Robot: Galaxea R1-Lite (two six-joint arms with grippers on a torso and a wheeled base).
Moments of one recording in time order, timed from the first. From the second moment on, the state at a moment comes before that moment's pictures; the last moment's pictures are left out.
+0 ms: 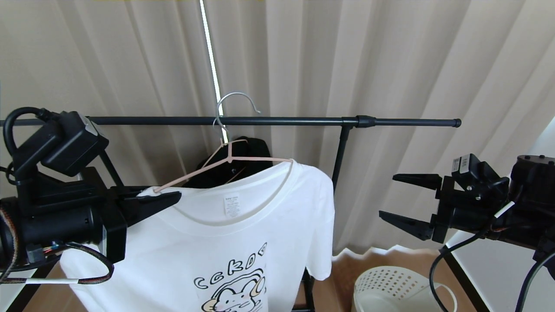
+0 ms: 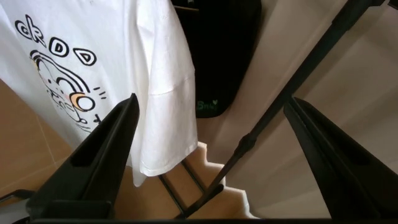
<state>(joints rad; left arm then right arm) -0.35 1.21 -0.71 -0.15 -0.32 0.32 0.08 1.69 -0.50 -0.89 0.79 -0.38</state>
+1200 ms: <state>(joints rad) -0.32 1.44 -0.72 -0.38 -0.20 0.19 0.08 1.68 -0.51 -0.89 0.76 -0.38</state>
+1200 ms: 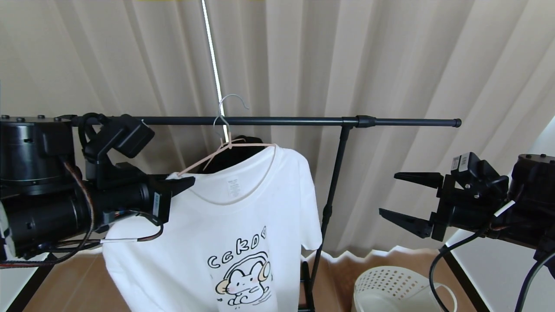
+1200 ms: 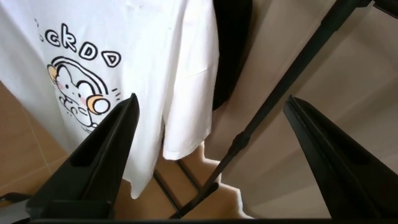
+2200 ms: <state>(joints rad) -0.42 1.88 -1.06 -0.42 0.10 -0.05 0.08 1.68 -0.51 -0.90 0.76 -0.38</state>
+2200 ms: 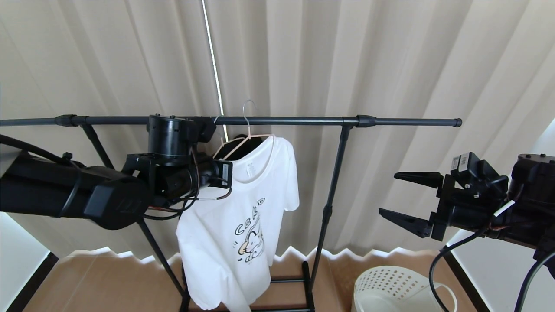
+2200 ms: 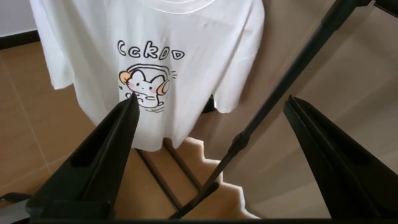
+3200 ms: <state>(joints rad) -0.43 2.02 -1.16 -0.42 0.16 -0.08 0.08 1.68 -0.51 -0.90 0.76 -0.38</state>
